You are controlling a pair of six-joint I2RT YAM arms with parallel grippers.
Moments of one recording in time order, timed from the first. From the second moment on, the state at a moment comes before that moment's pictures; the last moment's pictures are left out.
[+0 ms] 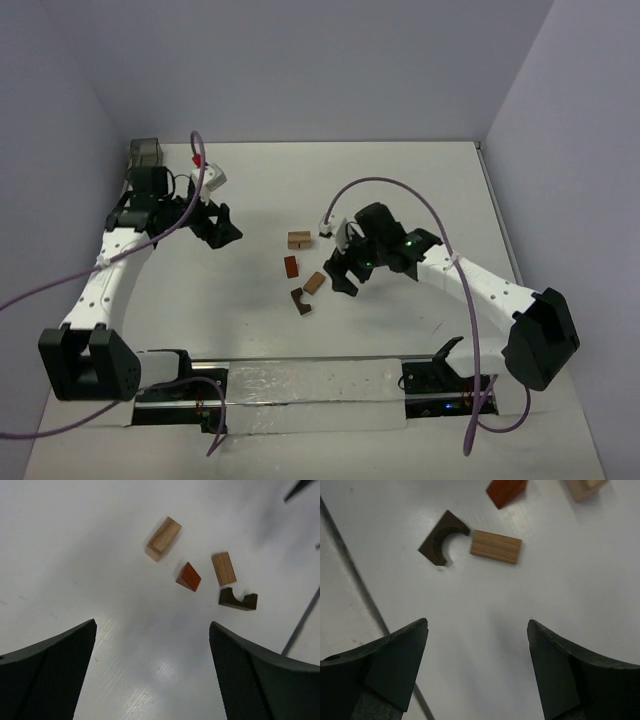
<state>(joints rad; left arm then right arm) -0.07 1.28 1.13 -0.66 0.77 0.48 0.64 1.28 0.94 -0.55 -0.37 -0.29</state>
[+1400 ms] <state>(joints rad) 0.03 0.95 0.87 -0.36 0.45 0.01 1.03 1.79 1.16 -0.38 -0.05 0.25</state>
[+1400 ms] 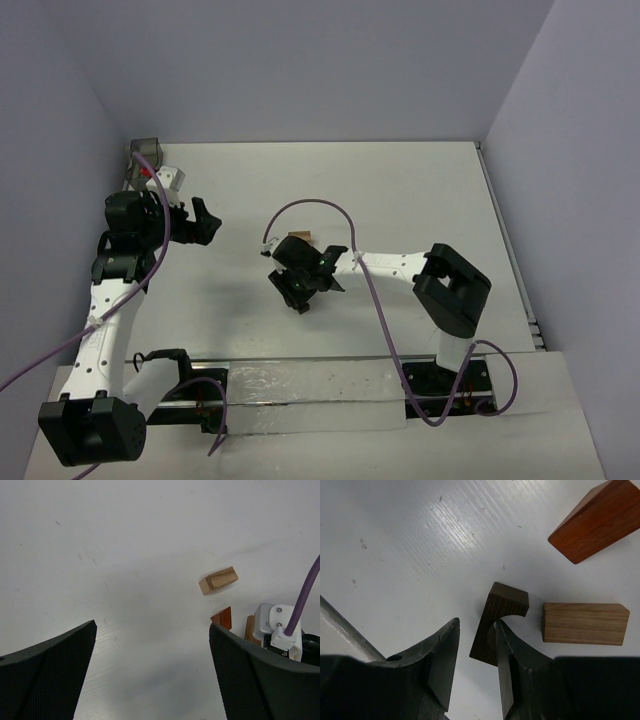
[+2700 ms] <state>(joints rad) -0.14 0.85 0.93 -0.95 0.90 1.01 0.67 1.65 1.14 -0.56 -1.04 0.08</state>
